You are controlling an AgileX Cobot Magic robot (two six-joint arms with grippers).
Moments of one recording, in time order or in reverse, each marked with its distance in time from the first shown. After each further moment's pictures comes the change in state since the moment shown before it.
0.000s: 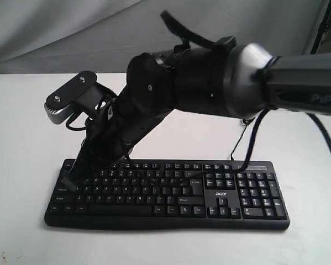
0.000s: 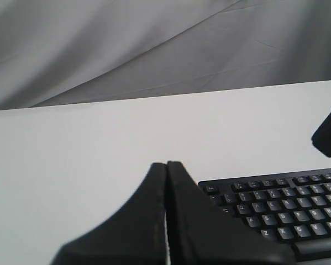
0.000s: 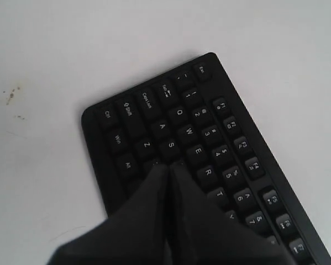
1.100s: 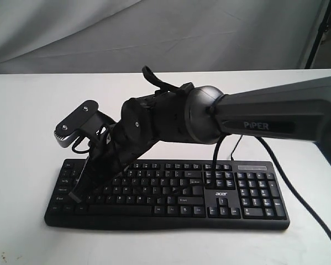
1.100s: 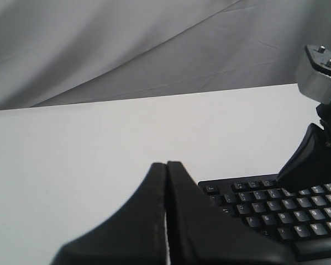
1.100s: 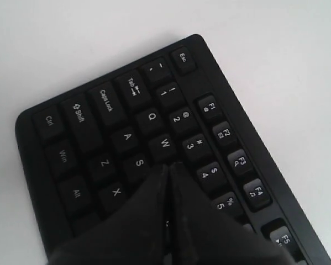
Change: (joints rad) left arm 0.000 0.000 0.000 0.000 0.000 0.000; right arm -0.004 0.164 0.000 0.034 -0.166 -0.059
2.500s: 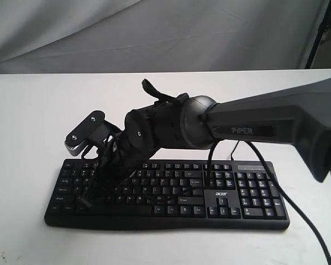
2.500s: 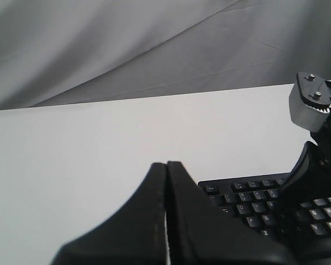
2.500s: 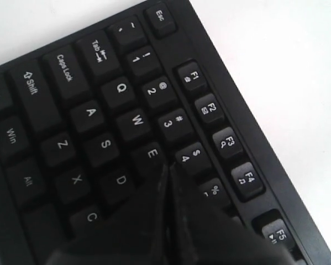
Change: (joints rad) left arm 0.000 0.000 0.000 0.000 0.000 0.000; right arm -0.018 0.059 0.000 -0.041 -0.019 0.007
